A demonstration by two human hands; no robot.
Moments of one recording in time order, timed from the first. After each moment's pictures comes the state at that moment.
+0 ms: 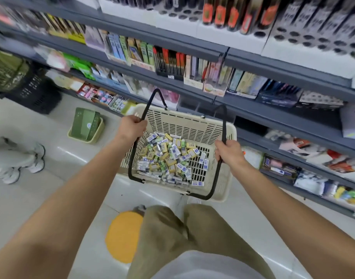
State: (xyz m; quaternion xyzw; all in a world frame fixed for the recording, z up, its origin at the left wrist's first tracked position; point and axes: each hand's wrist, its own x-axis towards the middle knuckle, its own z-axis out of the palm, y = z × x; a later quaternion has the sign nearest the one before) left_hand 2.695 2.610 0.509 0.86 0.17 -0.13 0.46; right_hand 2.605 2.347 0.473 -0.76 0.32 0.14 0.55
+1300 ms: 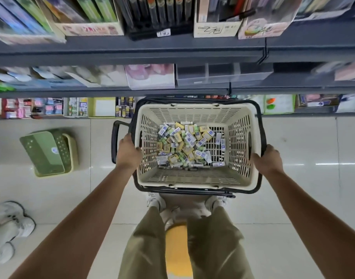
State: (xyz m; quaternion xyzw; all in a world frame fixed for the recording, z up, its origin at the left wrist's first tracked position) left_hand 2.879 2.729 0.241 0.93 0.00 -0.31 0.22; right_hand 2.662 2.429 0.238 -0.74 0.57 0.20 0.29
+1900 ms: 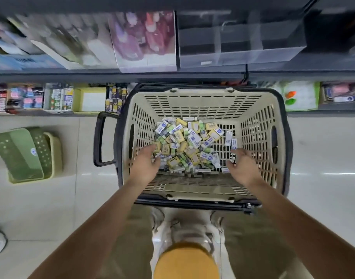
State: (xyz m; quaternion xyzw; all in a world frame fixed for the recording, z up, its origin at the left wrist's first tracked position) left_hand 2.822 2.731 0.117 0.90 -0.09 -0.34 0.27; right_hand 2.670 2.493 0.109 -0.83 0.37 0.24 0.34
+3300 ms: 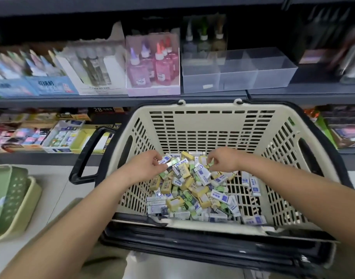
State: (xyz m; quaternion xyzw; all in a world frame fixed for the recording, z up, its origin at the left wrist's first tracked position) left_hand 2.857 2.723 0.048 0.90 -0.27 -0.28 0.18; right_hand 2.767 2.479 0.018 -0.96 0.05 0.24 0.13
